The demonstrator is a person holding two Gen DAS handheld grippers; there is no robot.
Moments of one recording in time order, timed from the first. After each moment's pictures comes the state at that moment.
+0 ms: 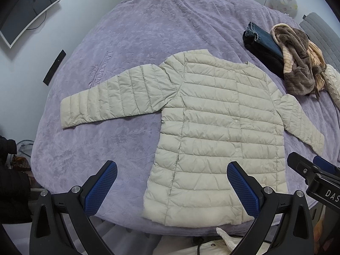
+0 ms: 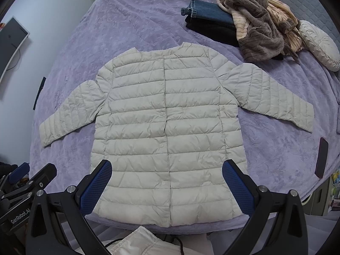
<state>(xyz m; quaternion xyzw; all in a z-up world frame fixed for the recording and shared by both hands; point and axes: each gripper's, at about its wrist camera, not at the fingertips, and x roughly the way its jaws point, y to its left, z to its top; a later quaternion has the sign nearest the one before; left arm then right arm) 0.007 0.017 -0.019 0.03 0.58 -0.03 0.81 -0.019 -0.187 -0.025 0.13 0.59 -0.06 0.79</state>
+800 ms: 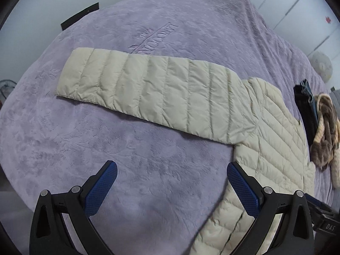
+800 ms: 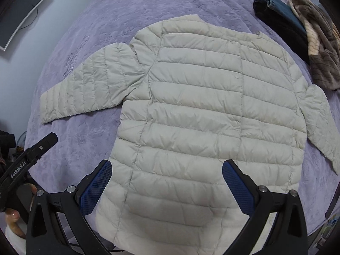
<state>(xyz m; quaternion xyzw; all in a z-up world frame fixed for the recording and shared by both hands) 0.089 0.207 -0.158 -0.19 0.56 0.04 0.81 0.091 -0.069 -0.126 0.07 0.64 0.05 0.76</state>
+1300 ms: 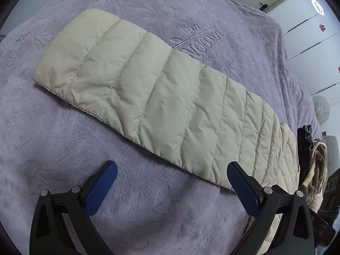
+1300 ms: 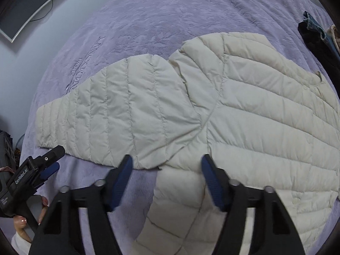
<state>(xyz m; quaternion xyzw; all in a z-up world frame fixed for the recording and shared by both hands) 0.137 0.284 -0.241 -0.32 0.53 0.05 0.78 0.187 0.006 -0.198 0.07 0.61 0.10 0.78</state>
